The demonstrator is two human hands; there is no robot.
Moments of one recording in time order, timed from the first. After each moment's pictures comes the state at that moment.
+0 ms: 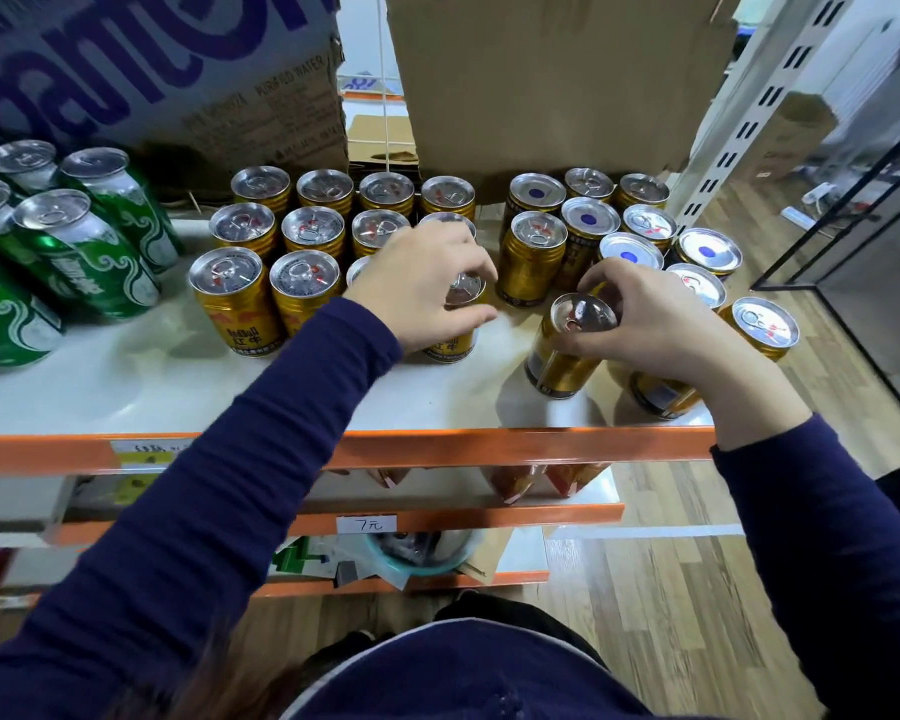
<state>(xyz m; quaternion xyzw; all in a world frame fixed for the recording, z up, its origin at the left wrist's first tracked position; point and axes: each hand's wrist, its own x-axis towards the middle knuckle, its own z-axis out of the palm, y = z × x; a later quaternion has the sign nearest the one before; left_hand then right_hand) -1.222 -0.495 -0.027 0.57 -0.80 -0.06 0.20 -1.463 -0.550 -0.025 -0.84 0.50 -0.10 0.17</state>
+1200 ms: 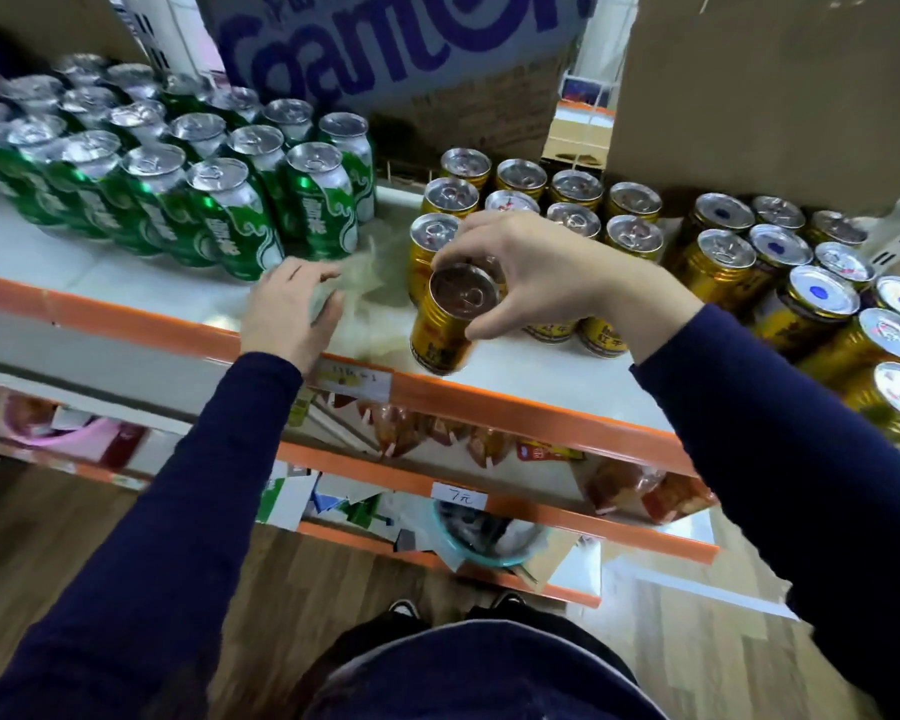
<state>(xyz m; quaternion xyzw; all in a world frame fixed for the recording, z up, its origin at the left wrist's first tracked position) -1.025 -0.338 -0.113 0.81 -0.50 0.06 0.29 -1.240 -0.478 0.015 -0.98 0.10 -0.01 0.16</state>
